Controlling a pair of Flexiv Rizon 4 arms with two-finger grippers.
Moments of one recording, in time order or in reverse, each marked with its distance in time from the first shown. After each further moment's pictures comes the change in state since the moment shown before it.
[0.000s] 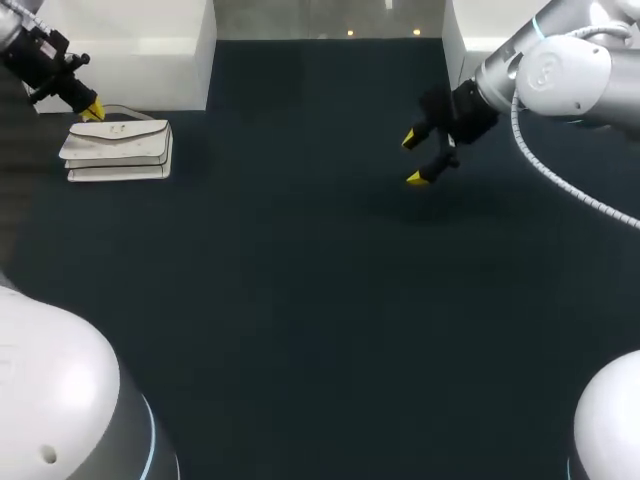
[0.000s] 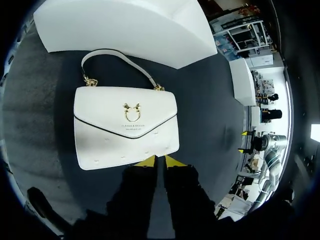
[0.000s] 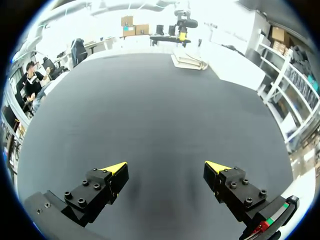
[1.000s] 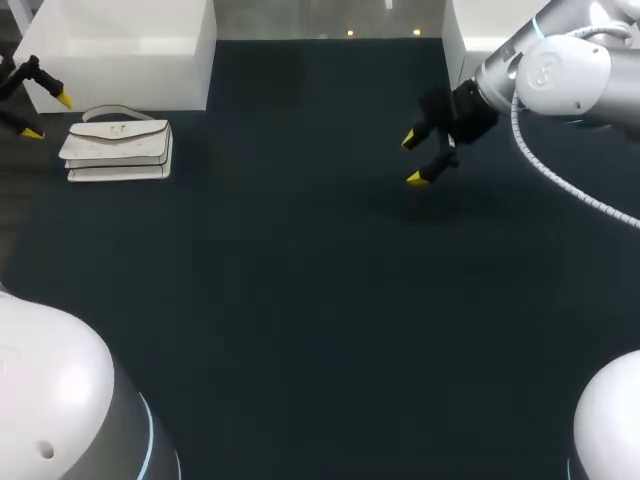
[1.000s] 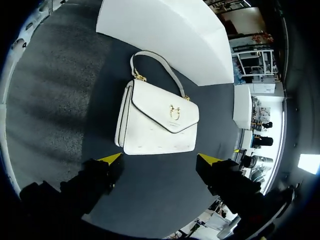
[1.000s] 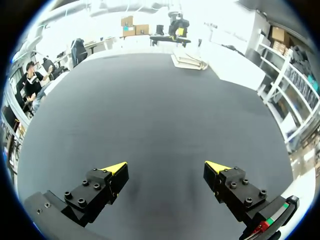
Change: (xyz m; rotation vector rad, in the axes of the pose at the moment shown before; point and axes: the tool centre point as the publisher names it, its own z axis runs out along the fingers) left arm -0.069 0.016 -0.044 0.085 0.076 -0.219; right arm 0.000 0.000 0.000 0.000 0.000 0.000
